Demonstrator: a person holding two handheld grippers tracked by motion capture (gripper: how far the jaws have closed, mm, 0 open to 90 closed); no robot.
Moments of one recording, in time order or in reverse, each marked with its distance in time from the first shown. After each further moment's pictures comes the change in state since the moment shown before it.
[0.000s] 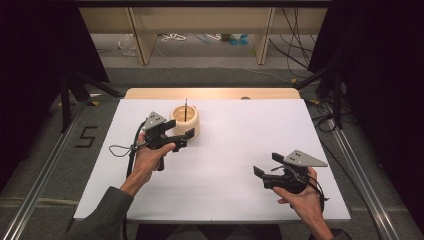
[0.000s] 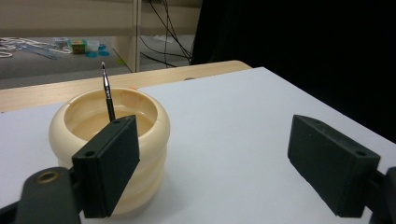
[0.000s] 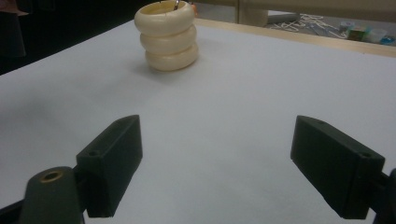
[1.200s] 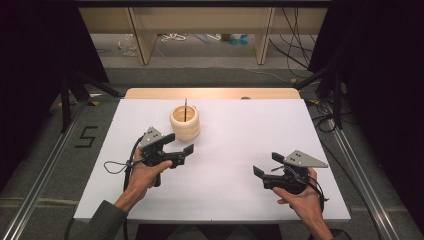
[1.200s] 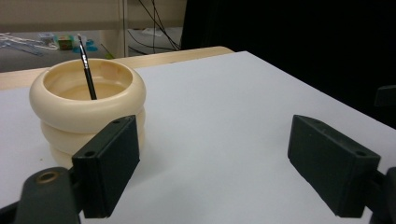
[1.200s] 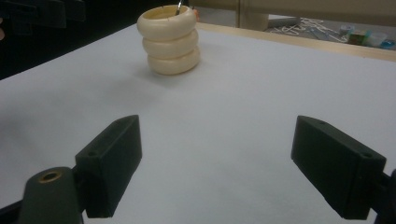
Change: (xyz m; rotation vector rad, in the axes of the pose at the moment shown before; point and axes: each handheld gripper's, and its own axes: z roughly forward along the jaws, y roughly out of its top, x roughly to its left) left arm -0.018 -0.026 -0.029 0.020 -0.047 0.029; right arm 0.000 0.001 -0.001 -0.026 -0.008 -0.023
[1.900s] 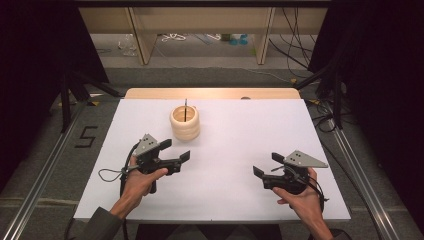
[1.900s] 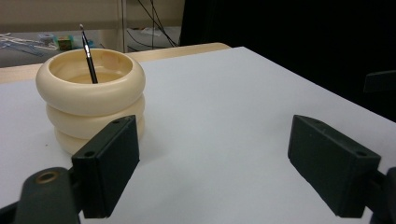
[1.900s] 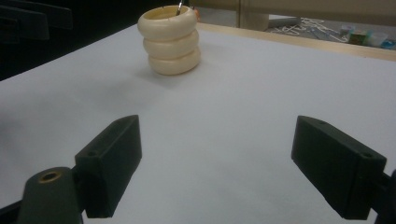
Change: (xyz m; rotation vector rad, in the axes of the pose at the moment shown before) left arm -0.003 -0.012 -0.015 -0.003 -0.001 -0.002; right arm 0.001 0.000 -0.001 0.007 0.001 0.003
